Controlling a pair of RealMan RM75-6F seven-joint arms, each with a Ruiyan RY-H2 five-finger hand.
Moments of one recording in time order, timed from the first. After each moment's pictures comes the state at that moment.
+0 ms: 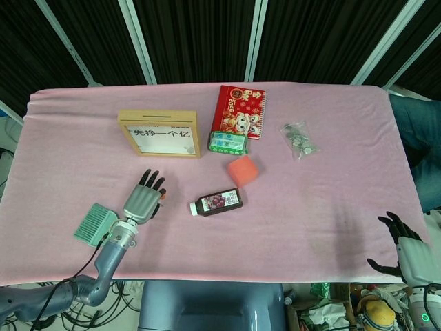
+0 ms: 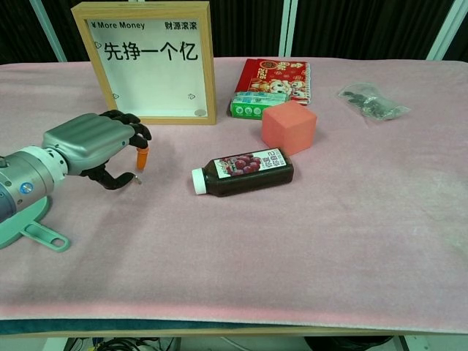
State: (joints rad) left arm -0.67 -1.74 -0.08 -1.24 1.18 1.06 0.57; right arm 0.05 -1.06 0.05 -1.73 -1.36 1.34 0.04
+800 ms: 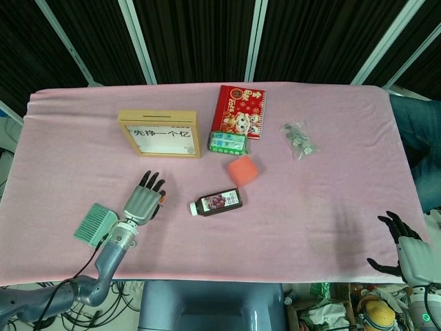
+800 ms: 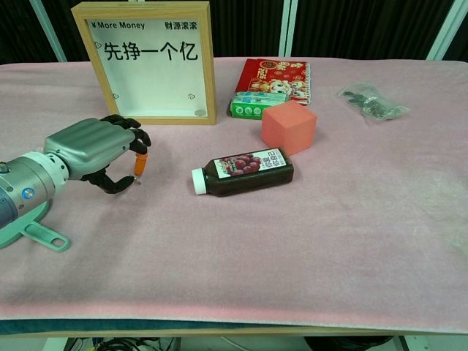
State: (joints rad) left arm -0.66 -1.76 -0.08 -1.20 1.20 1.04 0.55; right arm 0.06 -1.06 0.05 -1.73 -1.36 1.34 0.06
